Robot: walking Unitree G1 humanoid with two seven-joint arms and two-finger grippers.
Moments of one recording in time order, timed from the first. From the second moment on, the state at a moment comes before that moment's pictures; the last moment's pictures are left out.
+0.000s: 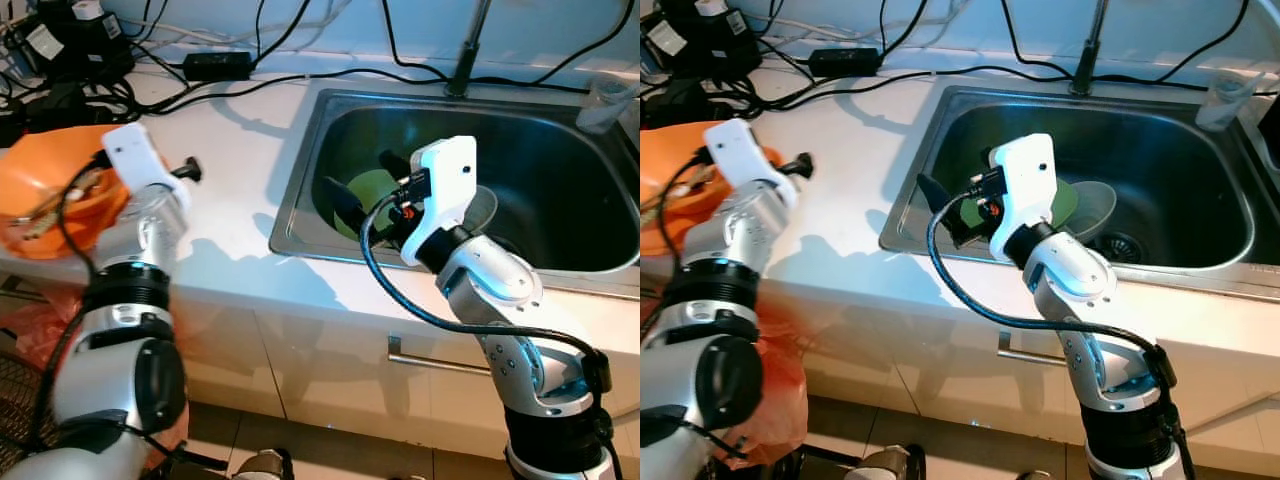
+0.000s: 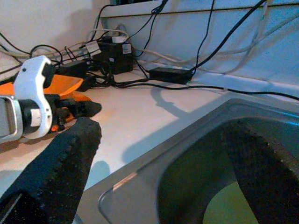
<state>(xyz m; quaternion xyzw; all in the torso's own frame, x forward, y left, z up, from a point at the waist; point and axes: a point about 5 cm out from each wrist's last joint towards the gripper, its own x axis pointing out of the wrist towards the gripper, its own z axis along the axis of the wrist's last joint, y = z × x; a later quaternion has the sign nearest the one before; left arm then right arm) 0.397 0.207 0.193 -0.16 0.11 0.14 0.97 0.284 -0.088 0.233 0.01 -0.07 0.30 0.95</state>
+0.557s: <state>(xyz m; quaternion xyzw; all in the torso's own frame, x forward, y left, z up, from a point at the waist) 0.395 0.168 0.197 -0.19 0.12 0.08 0.97 0.273 -0.081 0.232 0.00 -0.06 0.36 0.93</state>
